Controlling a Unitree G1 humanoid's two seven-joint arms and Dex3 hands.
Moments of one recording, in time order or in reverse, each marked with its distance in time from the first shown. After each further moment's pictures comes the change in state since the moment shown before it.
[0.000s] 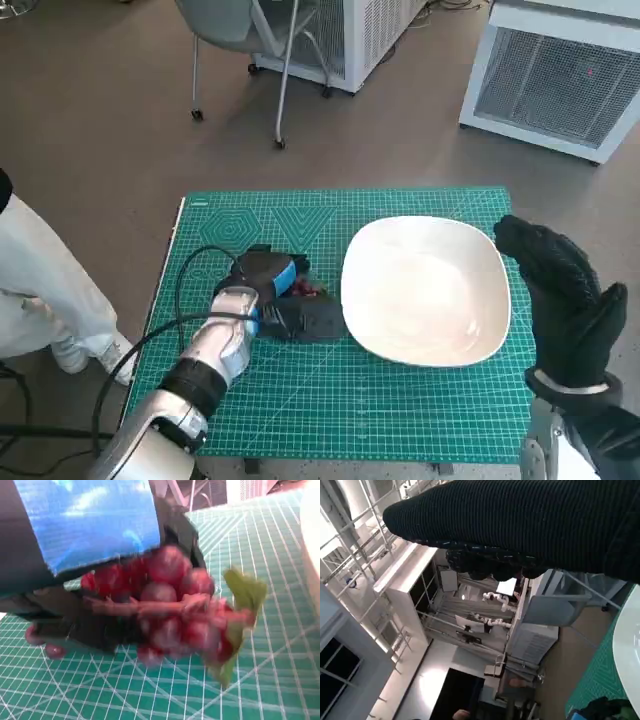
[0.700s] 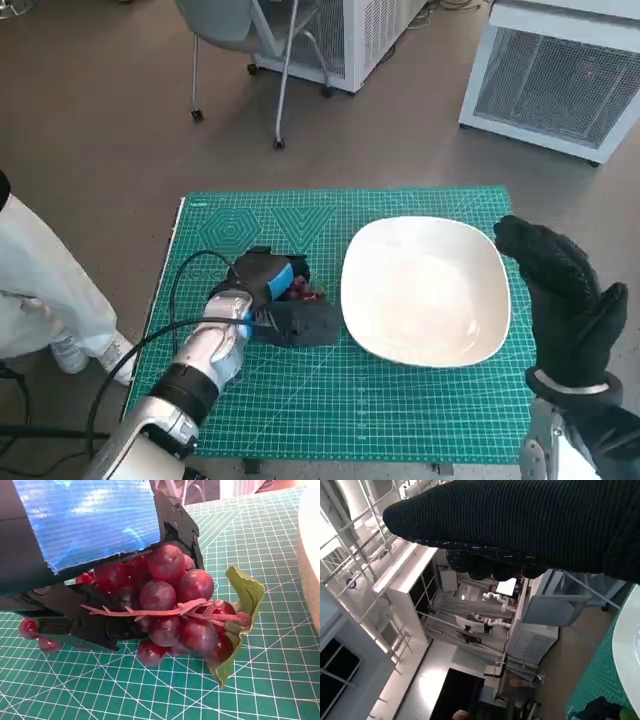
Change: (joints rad) left arm 0.030 0.036 0.029 -0.066 -0.049 -0.037 -0.047; right arm -0.001 0.000 0.000 0.001 0.001 0.002 0.000
